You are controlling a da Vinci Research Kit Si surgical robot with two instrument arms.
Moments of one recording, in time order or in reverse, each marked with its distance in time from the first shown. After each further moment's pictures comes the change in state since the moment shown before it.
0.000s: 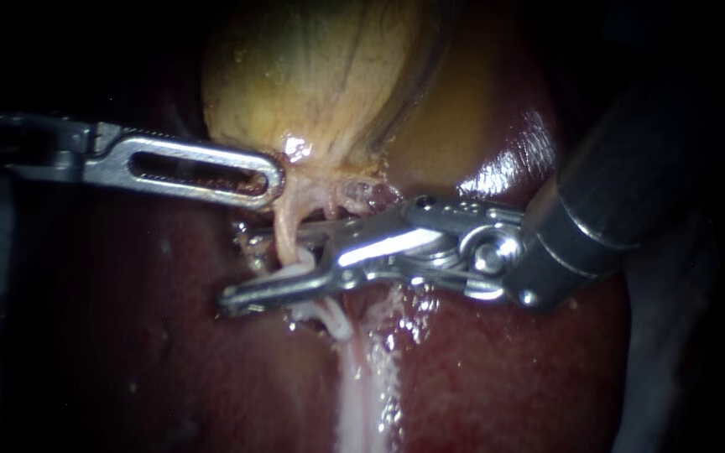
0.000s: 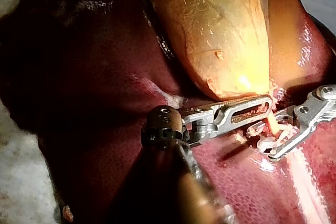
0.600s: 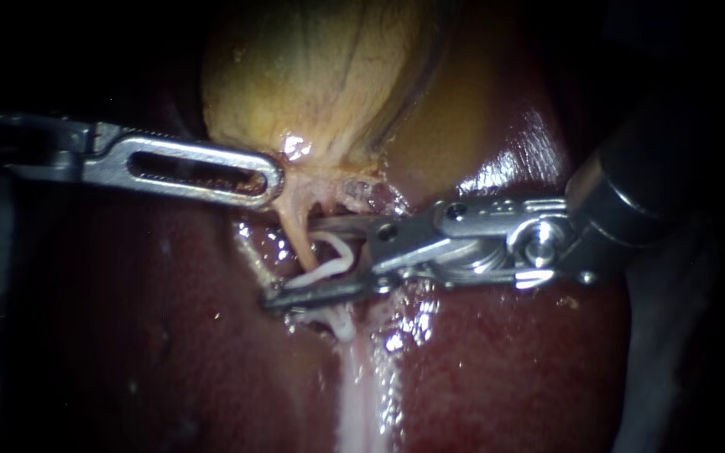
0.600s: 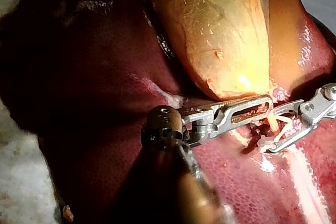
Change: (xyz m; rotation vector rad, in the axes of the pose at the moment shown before) right arm -0.001 0.000 -0.001 -0.127 -0.118 -0.179; left arm 0.000 0.000 0.000 -0.001 0.000 -0.001
